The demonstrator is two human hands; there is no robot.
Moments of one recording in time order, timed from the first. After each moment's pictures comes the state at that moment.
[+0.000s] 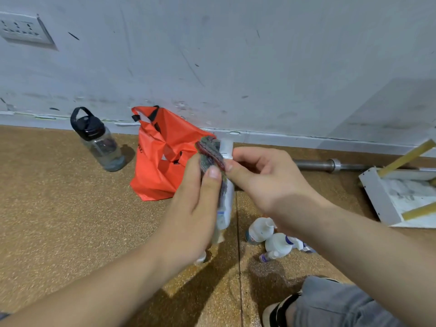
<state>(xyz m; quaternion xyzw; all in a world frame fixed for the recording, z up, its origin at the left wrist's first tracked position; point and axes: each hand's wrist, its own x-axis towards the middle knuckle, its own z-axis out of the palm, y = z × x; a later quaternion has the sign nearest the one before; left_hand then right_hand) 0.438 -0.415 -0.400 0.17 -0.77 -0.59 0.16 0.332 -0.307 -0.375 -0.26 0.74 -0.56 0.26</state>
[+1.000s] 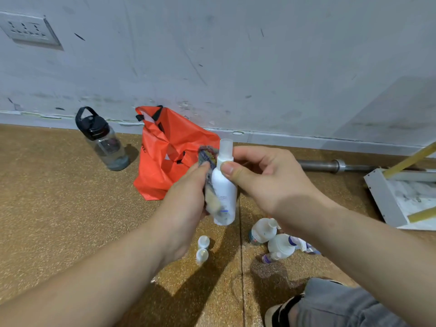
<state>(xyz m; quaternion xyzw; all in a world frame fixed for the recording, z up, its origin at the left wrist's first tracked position) 0.419 -0.421 -0.407 0.32 -0.55 -0.77 0.08 0.329 -0.308 -0.378 -0.24 0.72 -0.59 0.27</state>
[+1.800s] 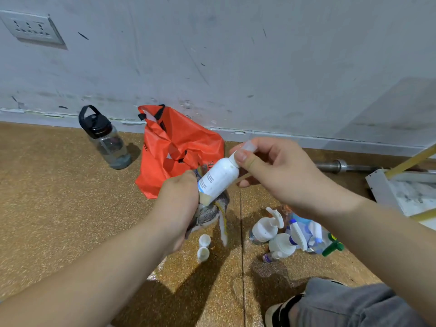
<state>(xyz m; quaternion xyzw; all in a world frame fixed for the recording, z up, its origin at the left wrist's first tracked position) 0.418 -0.436 -0.424 0.47 -0.56 -0.68 0.06 0.301 -0.302 -0.385 -0.28 0.74 -0.55 0.26</state>
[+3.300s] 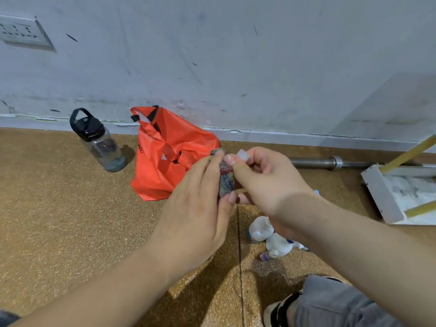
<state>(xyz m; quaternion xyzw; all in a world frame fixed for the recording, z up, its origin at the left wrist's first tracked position) 0.432 -0.421 -0.438 0.05 -0.94 -0.27 0.19 0.330 -0.306 -0.380 -0.09 0.72 -0.62 0.29</state>
